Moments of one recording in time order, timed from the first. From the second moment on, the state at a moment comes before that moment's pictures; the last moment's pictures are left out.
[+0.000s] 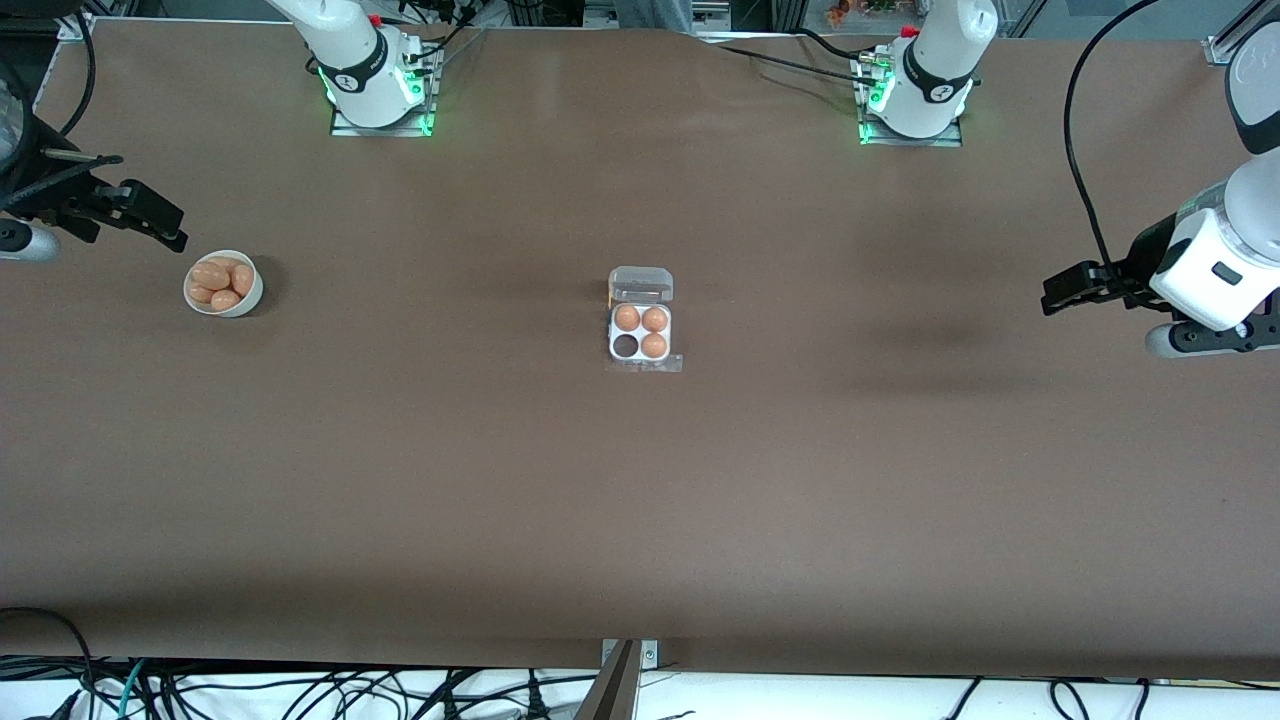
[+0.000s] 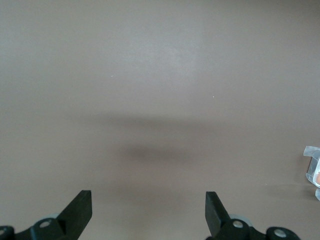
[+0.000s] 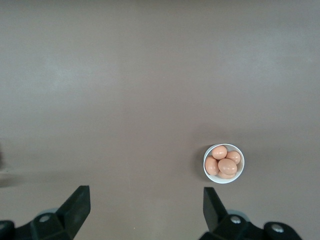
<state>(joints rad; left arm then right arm) -0.11 0.16 0.09 -1.53 -0.03 1.59 -0.15 0.07 -0.04 -0.04 -1.68 -0.05 1.64 0.12</state>
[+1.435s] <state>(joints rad) -0.11 0.16 0.09 -1.53 -0.03 1.59 -0.15 0.07 -0.04 -0.04 -1.68 -0.05 1.63 0.11</state>
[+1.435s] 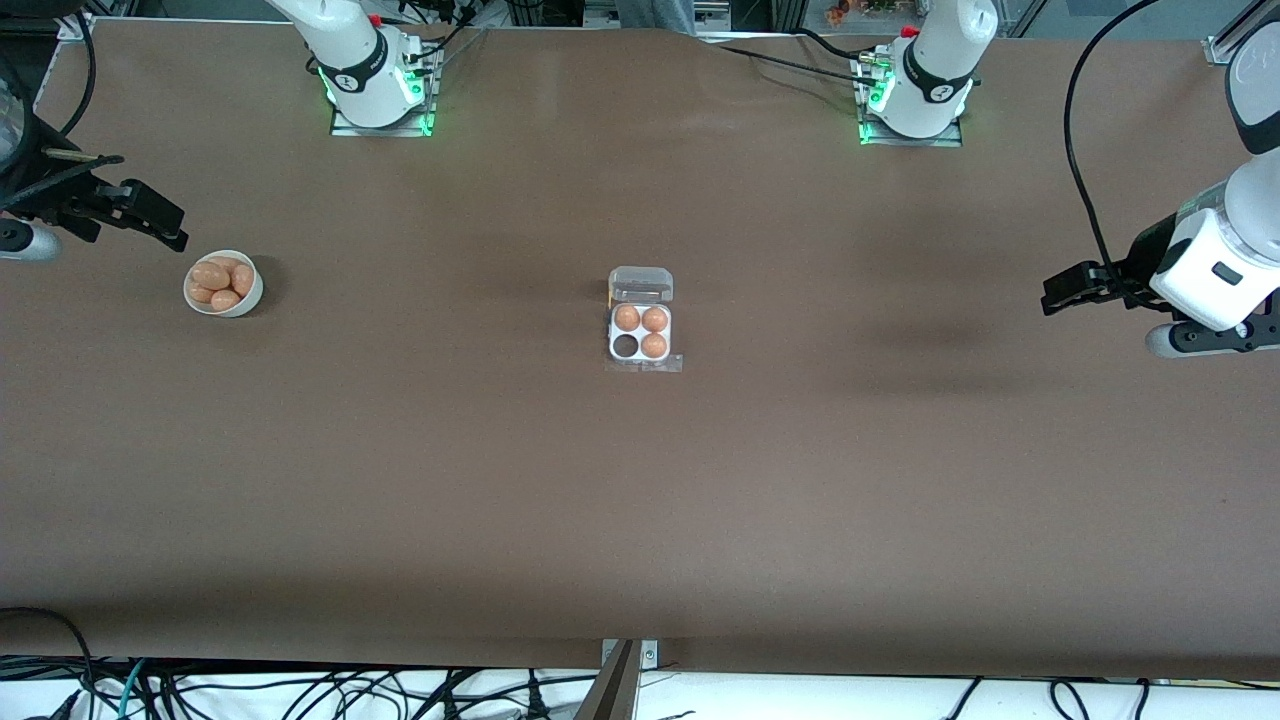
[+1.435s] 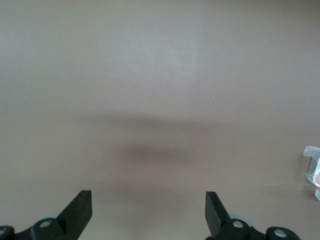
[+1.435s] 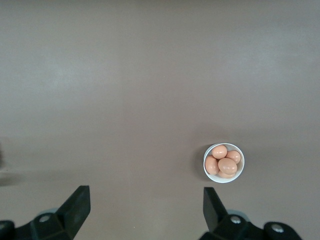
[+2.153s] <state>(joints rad) -0.11 0.16 0.09 -1.53 -0.03 1.59 -0.15 -0.01 0.23 -0.11 -1.71 -0.05 1.63 -0.04</state>
